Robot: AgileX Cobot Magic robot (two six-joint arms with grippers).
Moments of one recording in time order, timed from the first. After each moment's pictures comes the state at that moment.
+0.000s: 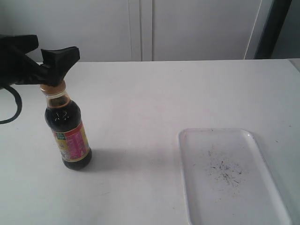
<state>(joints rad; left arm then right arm) -0.29 1.21 -0.61 0.60 -0.53 -0.53 0.12 0.00 0.00 -0.08 0.30 0.01</state>
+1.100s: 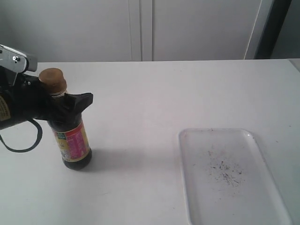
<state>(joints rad) -0.29 1.43 -0.56 0.63 -0.57 -0.45 0.12 0.00 0.00 -0.08 0.30 0.01</state>
